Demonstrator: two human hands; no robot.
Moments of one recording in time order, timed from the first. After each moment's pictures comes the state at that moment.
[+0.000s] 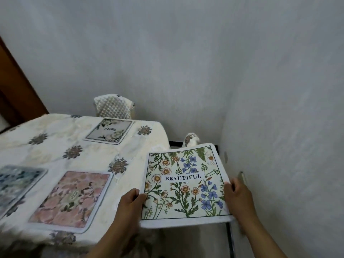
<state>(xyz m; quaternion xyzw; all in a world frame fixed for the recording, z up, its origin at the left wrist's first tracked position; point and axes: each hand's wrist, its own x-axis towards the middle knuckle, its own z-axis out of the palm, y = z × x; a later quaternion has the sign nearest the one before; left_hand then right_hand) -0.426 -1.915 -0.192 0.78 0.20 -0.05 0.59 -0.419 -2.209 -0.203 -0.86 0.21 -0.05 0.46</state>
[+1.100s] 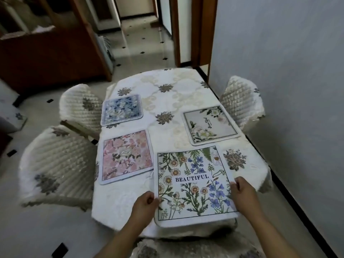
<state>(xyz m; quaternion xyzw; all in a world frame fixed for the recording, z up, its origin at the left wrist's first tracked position) -0.143 -1.952 -0.287 0.60 0.61 0.14 0.49 0.165 -2.057 -0.308 -0.85 -0.35 0.22 0.31</state>
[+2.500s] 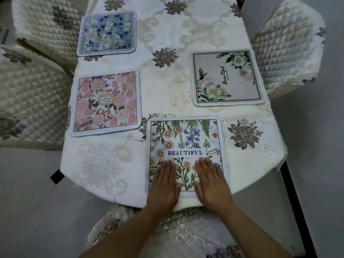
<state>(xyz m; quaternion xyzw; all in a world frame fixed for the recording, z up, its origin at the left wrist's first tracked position) -0.037 -1.994 -0.466 0.86 0.49 0.01 0.17 0.171 -2.034 -0.462 -0.68 -0.72 0.15 0.02</state>
